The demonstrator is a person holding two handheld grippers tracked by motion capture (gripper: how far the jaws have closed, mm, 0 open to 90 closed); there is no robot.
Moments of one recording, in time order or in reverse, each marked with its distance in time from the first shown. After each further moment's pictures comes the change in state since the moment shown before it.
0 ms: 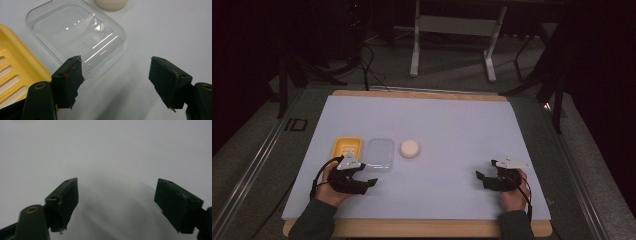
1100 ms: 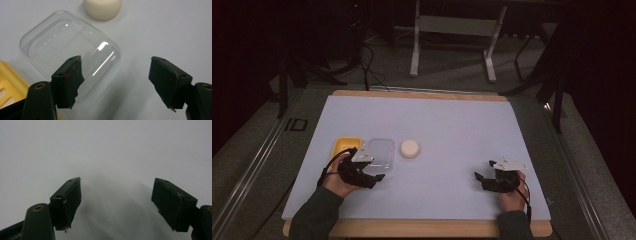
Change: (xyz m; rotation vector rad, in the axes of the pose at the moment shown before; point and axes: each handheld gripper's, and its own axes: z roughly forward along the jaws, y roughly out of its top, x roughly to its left) left arm -0.006 0.039 0.012 0.082 -0.013 0.129; right arm 0.006 0.000 0.001 0.009 0.000 -0.058
